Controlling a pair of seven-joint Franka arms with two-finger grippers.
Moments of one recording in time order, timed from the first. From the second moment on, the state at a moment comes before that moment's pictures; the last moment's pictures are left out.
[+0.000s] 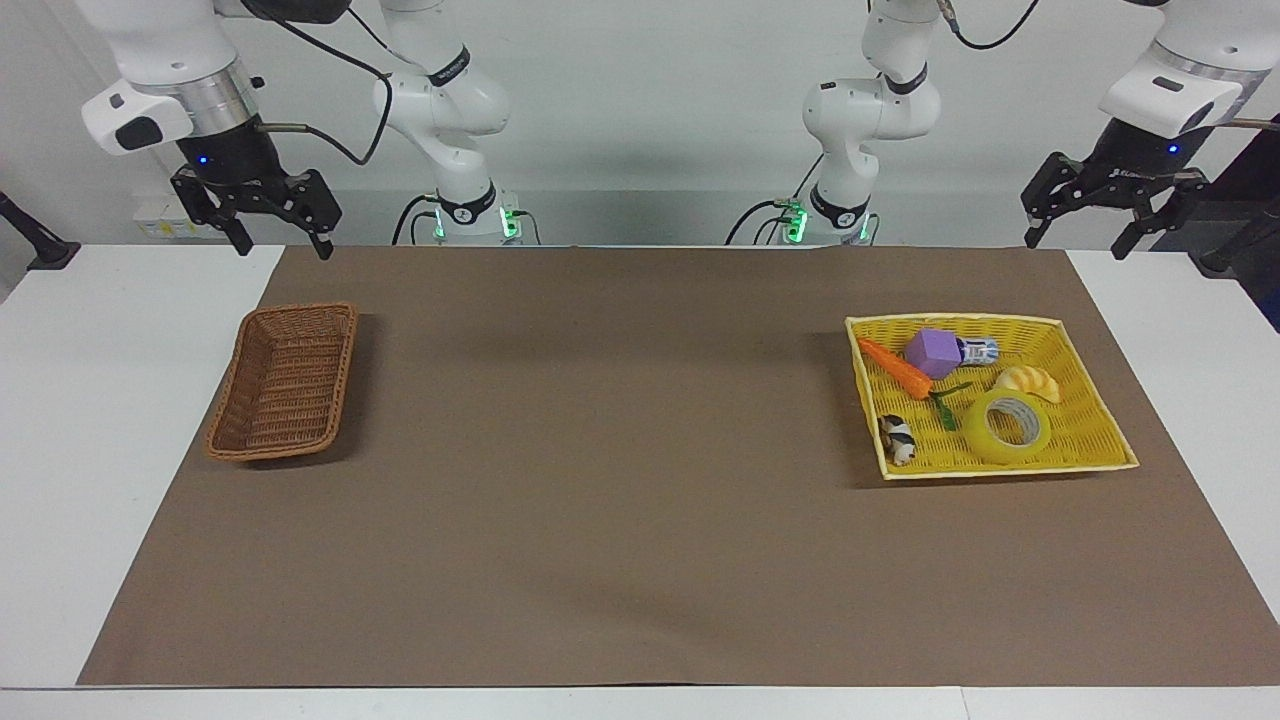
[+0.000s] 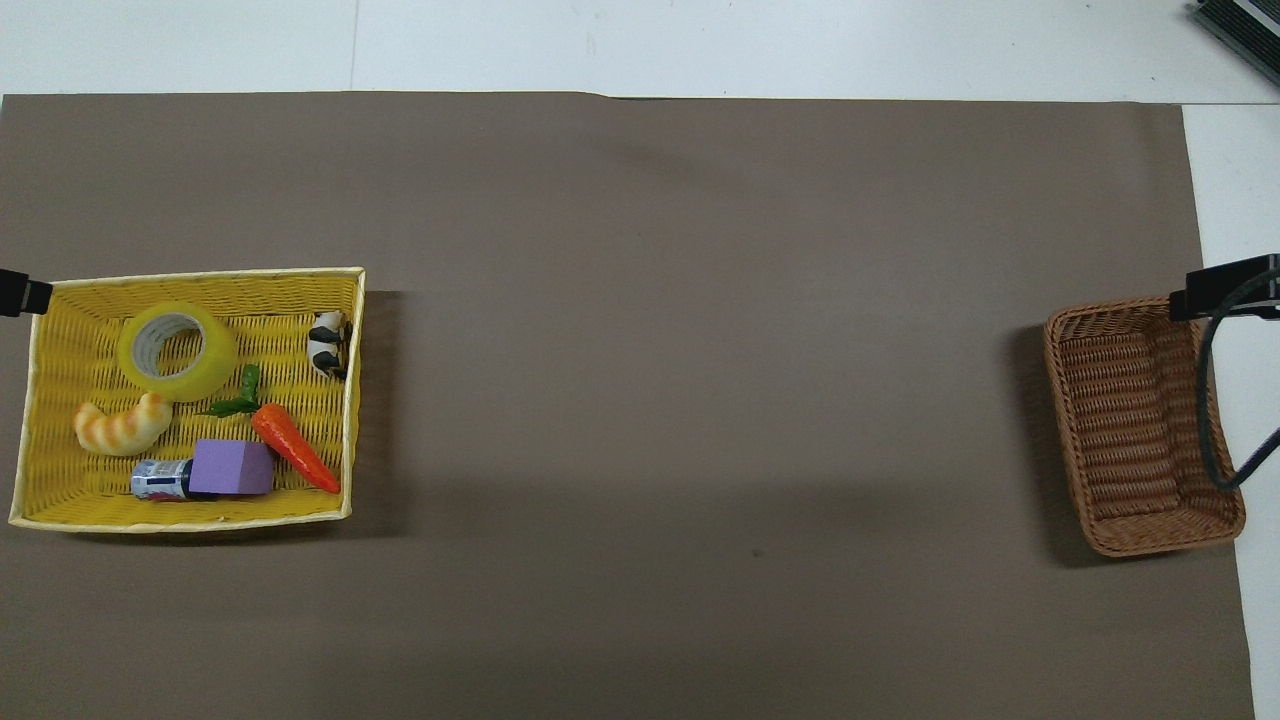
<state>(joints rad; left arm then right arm) -0.06 0.02 0.06 -1.39 -0.03 1.51 0.25 -0.11 -0.01 0.04 -1.49 -0.01 1.55 0.01</state>
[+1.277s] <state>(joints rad) -0.06 0.01 0.06 -1.42 -0.03 1.52 0.25 -0.11 -0.01 0.04 -1.49 -0.01 1.55 0.01</state>
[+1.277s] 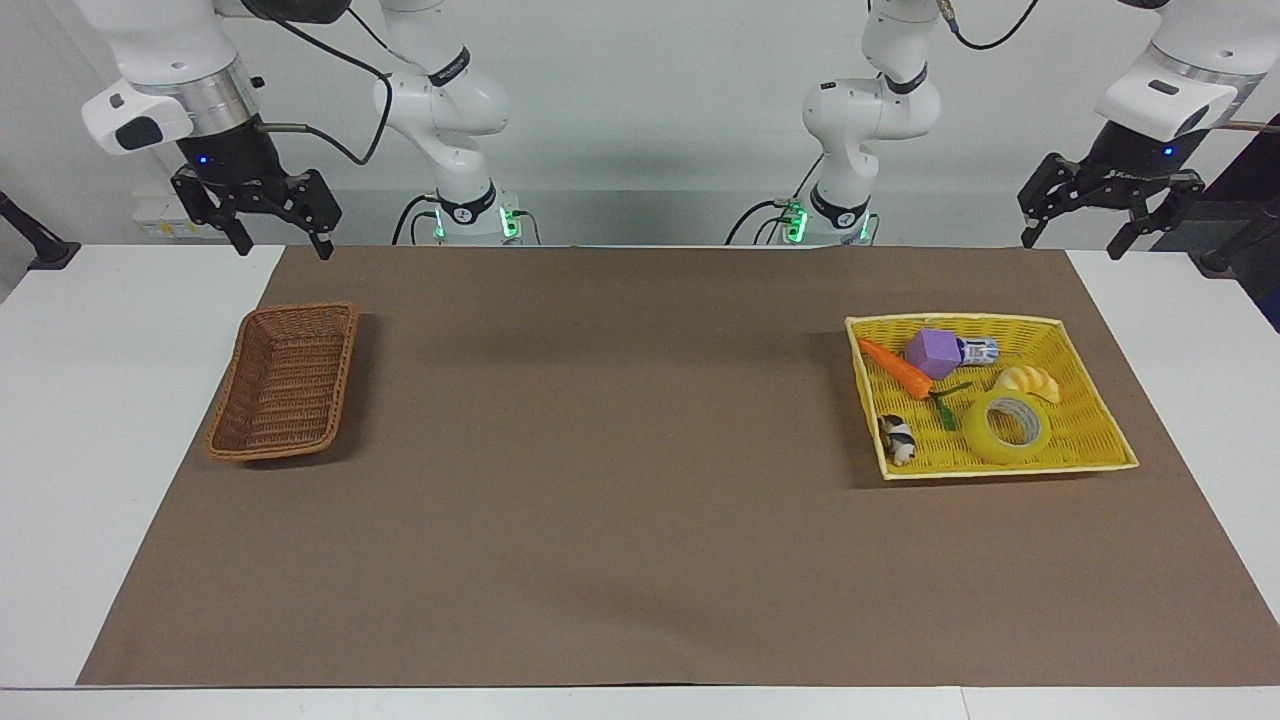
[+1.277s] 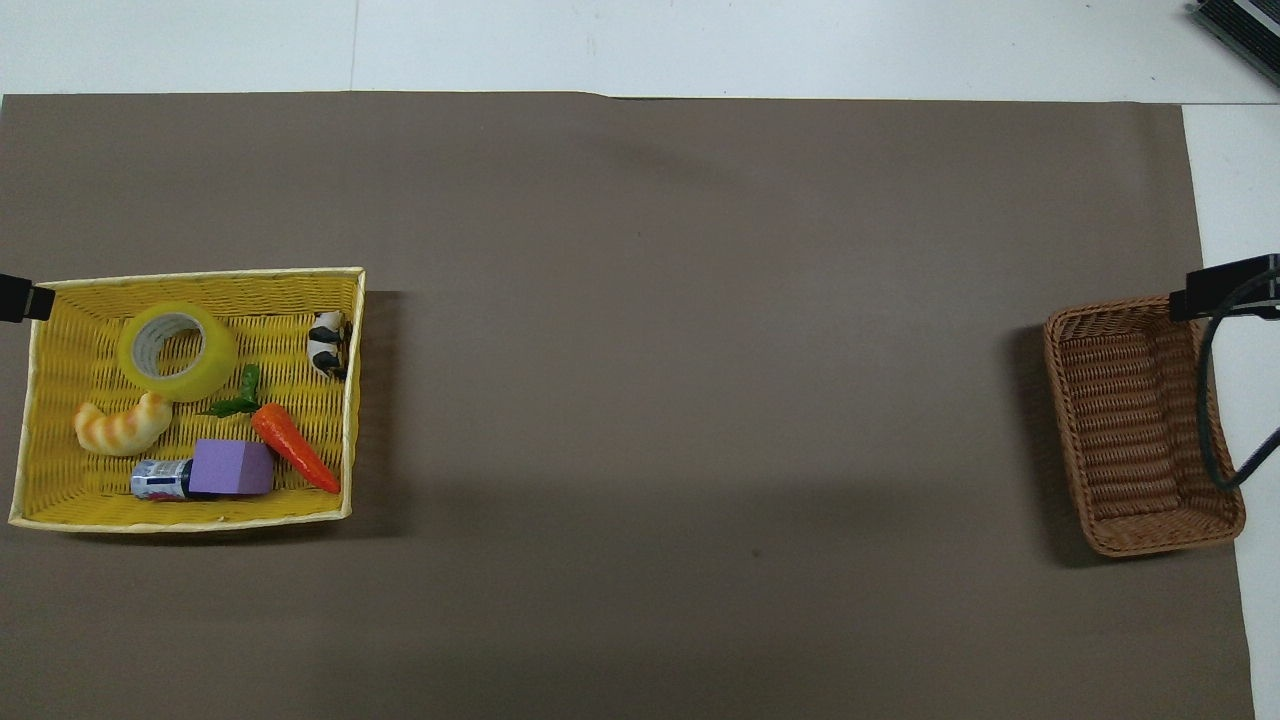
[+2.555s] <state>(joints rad) 0.13 0.21 0.07 -1.94 -0.03 2.31 0.46 -0.11 -0.01 0.04 -1.49 -0.01 1.55 0.01</state>
